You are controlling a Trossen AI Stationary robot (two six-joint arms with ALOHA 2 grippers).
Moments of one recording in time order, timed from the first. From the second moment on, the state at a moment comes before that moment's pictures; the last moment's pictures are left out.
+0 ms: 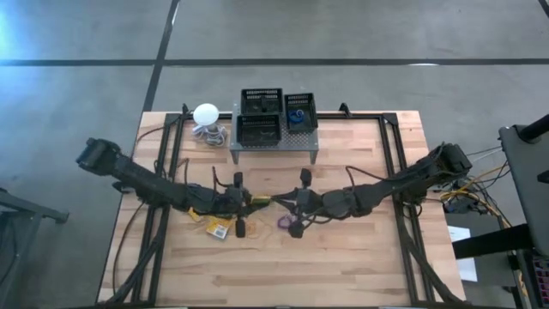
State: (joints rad) left arm -0.35 1.36 0.59 0.64 -0.41 -0.13; right arm 0.33 1.58 0.99 0.45 0.54 0.03
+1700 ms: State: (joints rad) left arm 0.36 1.76 1.63 -0.91 -0.45 0.29; right arm 0.54 1.34 0.93 -0.01 0.88 0.23
